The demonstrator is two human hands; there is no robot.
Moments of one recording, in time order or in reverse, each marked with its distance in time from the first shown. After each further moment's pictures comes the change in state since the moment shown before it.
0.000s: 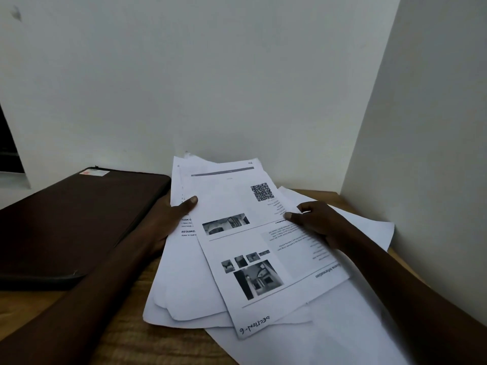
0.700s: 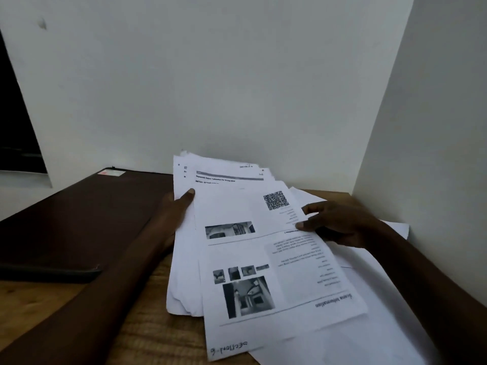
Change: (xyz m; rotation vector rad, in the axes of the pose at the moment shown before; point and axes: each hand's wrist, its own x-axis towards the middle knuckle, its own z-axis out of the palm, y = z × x) left_hand 0.002 0.005 -0.009 -0.034 0.172 0.029; right_hand -0.026 -0.030 -0.008 0.208 -0.361 0.134
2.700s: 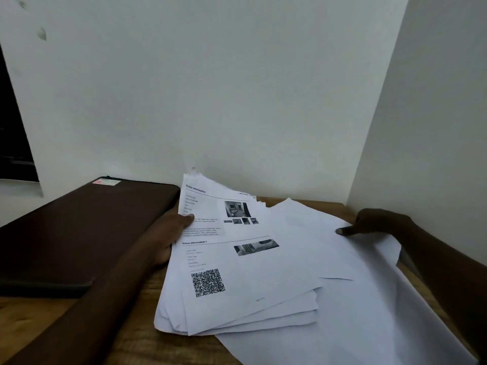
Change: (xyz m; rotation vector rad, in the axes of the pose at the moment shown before) left_hand -0.011 0.009 -0.002 -0.024 -0.149 -0.318; right_hand 0.026 0.014 -0.110 -1.127 0.479 0.369
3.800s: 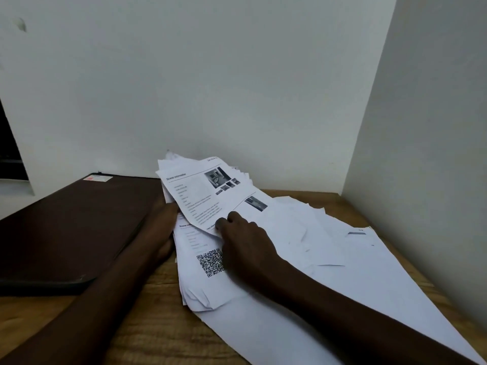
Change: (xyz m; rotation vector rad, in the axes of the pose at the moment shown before) left_hand 0.006 -0.007 0.008 -0.021 0.171 0.181; right_hand -0.167 -0.192 0.073 0.086 0.429 -0.760
